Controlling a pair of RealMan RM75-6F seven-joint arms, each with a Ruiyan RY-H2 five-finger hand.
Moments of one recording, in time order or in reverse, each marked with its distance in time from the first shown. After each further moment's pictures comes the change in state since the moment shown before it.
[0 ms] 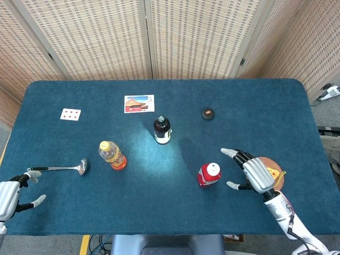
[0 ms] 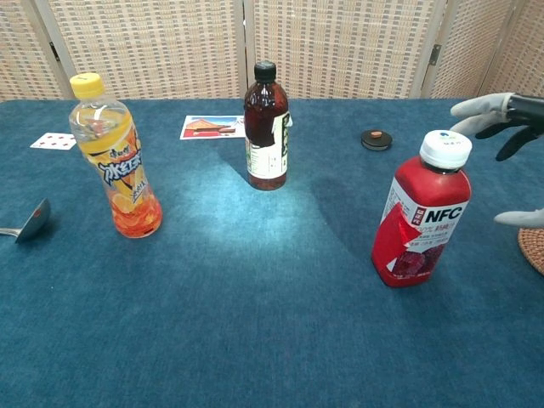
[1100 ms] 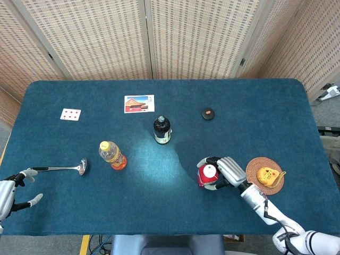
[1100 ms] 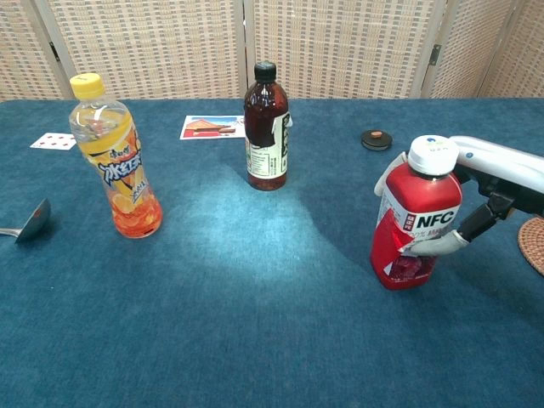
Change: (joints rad) left arm 0.005 0.021 -0.009 -0.011 -0.012 0.003 -0.029; right arm 0.163 -0.109 -0.039 0.078 0.047 -0.215 0.181
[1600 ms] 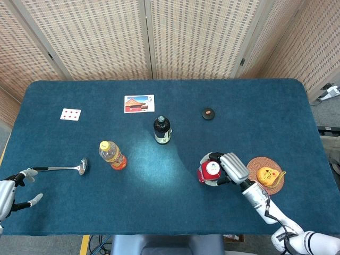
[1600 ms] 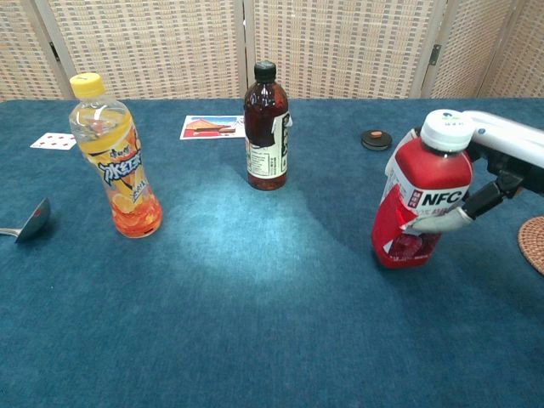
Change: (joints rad) left arm -0.001 0.001 -0.001 0.000 -0.004 -0.006 -0.001; right arm -0.009 -0.007 0.045 0.008 0.001 0.122 -0.001
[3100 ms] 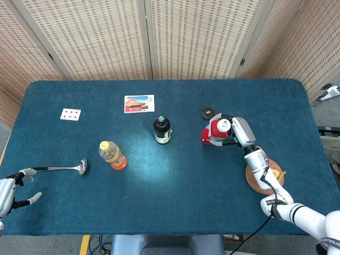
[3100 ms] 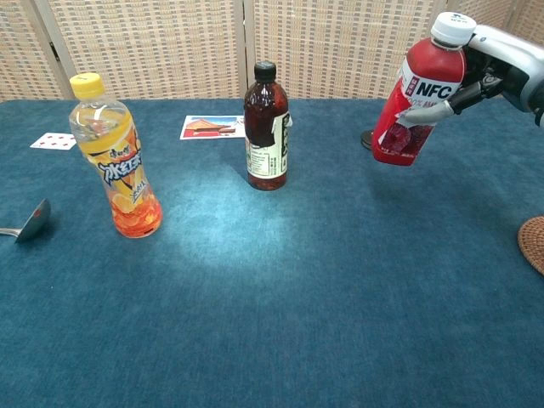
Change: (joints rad) left arm -0.018 -0.025 -0.014 0.046 -0.063 -0.059 0.001; right arm 0.154 -0.101 0.188 0.329 0.193 -0.119 0.228
